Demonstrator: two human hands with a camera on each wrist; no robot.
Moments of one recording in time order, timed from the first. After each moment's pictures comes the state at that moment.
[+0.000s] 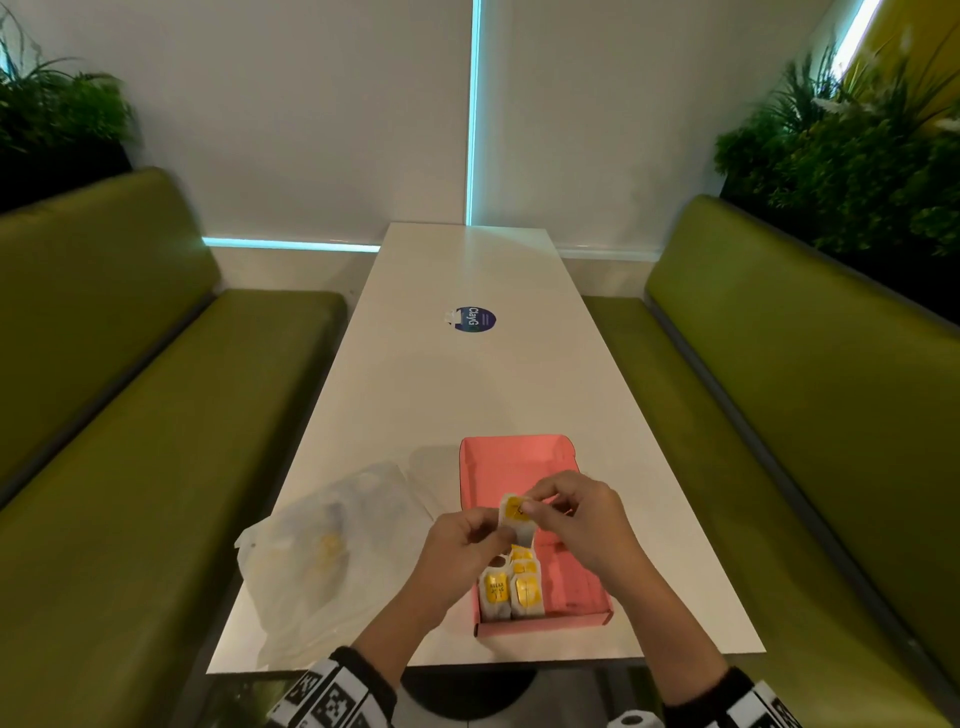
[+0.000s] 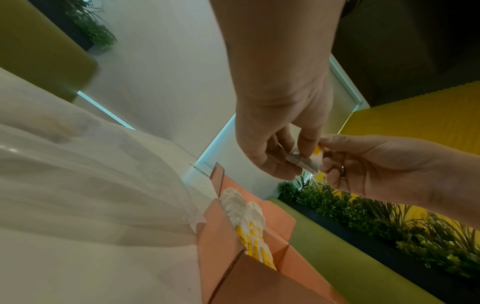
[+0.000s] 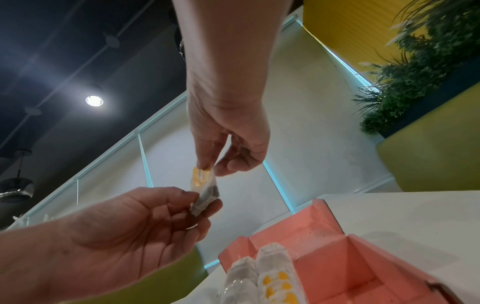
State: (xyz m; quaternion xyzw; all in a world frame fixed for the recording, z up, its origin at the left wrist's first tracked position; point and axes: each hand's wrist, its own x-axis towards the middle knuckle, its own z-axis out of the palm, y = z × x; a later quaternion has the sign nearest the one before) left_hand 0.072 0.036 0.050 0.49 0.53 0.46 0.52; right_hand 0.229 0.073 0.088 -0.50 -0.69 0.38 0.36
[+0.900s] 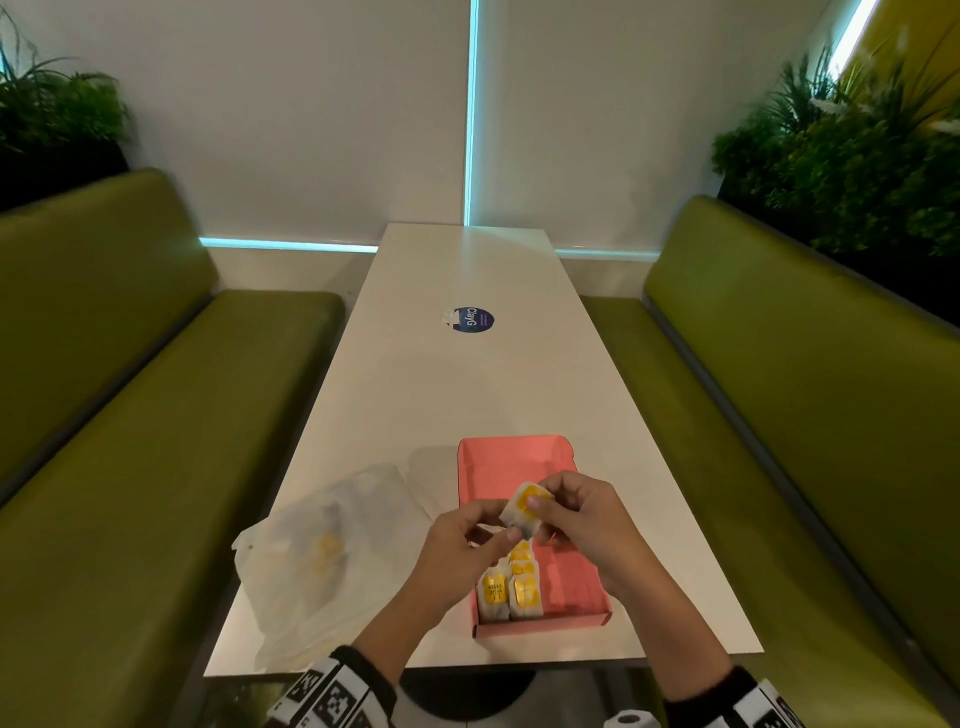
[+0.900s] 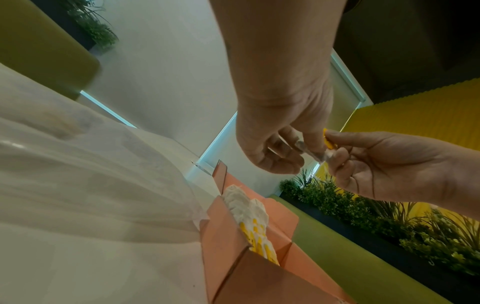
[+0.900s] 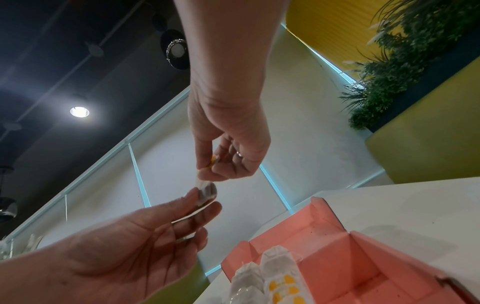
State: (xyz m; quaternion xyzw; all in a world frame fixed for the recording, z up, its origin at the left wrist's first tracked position) left_hand 0.071 0.039 0.044 0.54 0.53 0.47 0.47; right_hand 0.230 0.070 0.096 -0.50 -0.56 0.54 0.38
